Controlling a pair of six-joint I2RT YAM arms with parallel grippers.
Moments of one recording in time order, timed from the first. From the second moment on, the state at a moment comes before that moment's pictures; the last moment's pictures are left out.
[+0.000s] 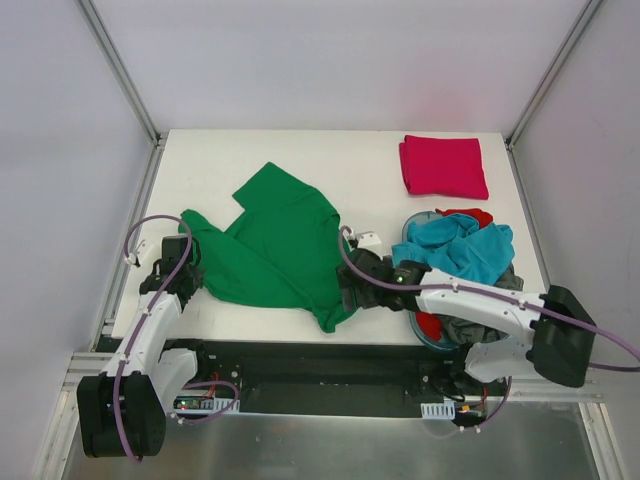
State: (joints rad) left arm 0.05 0.89 0.45 -0.53 -0.35 -0.96; right arm 1.12 1.28 0.86 -0.69 0.36 0.71
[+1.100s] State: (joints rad) left arm 0.05 0.57 0.66 -0.71 -0.35 -0.96; right arm 0.99 1.14 1.00 -0.65 0.47 0.71
